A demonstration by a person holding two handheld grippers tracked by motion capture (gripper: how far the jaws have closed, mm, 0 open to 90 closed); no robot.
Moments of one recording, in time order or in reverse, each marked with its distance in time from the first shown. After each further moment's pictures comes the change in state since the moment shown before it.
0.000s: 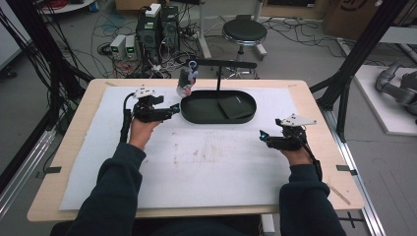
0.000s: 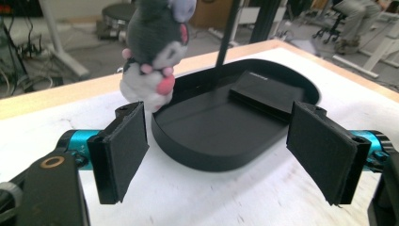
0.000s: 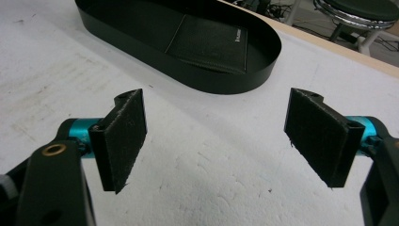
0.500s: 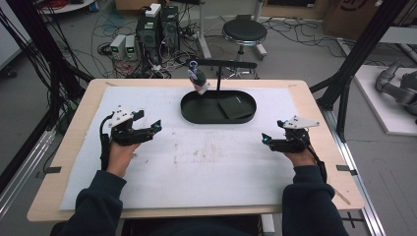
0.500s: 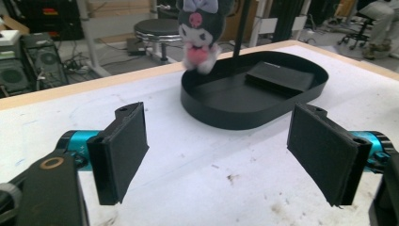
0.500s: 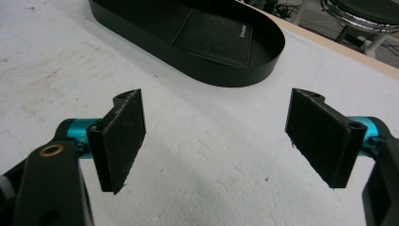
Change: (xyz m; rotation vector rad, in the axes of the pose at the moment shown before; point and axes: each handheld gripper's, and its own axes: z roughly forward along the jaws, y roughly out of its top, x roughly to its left) left arm -0.006 -0.039 -0.065 -0.063 0.107 0.048; right arm -0.003 -0.004 -0.009 0.011 0.017 -0.035
